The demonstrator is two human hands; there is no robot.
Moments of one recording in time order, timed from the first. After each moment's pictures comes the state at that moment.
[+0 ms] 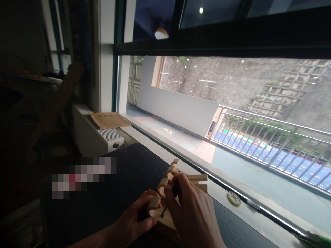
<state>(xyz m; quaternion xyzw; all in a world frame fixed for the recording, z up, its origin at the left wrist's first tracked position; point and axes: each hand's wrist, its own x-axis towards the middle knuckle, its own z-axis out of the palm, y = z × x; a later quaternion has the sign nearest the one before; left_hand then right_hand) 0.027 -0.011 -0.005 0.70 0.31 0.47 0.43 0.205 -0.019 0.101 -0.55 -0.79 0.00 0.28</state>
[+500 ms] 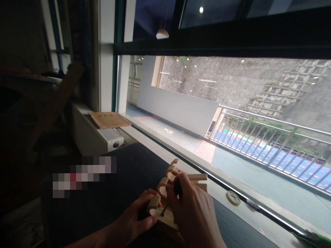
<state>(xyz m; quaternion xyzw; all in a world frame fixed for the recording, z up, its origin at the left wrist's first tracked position) 0.028 -0.012 -0.001 0.71 0.32 0.46 0.42 0.209 -0.017 0.100 -0.56 -0.78 -0.02 0.28</state>
